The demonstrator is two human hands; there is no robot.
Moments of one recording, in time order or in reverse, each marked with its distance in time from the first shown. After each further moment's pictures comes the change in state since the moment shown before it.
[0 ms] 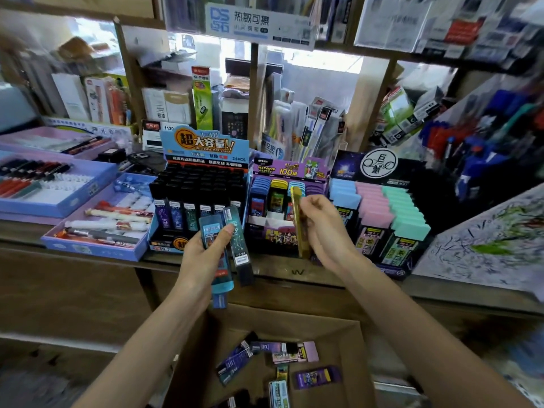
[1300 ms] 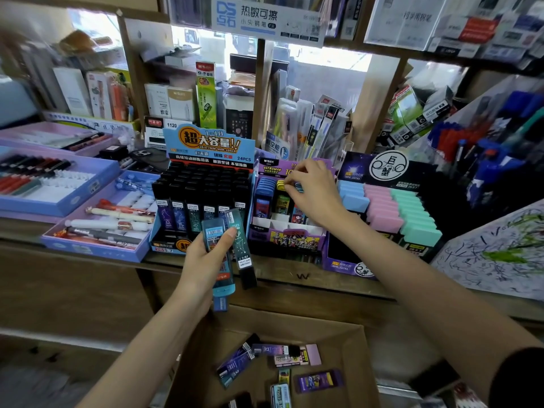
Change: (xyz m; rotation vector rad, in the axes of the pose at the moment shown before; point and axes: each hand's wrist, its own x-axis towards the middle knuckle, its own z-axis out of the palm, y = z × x) left_hand 0.004 -0.002 -0.004 -0.004 0.013 0.001; right_hand 0.082 -0.012 0.004 -1.369 0.046 -0.661
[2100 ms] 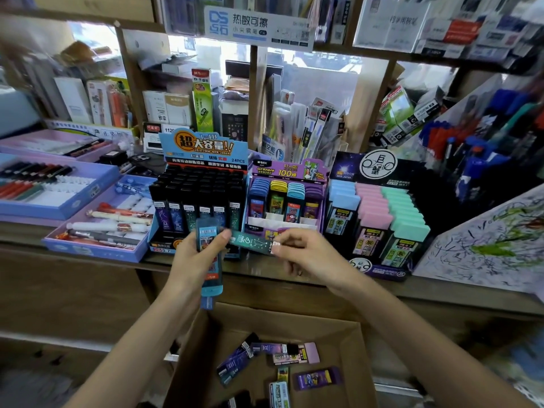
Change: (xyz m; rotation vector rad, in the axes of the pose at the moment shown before) left_hand -0.008 0.012 -0.004 0.120 -0.054 0.078; right_hand -0.104 -0.035 -0.023 1.042 -0.448 0.385
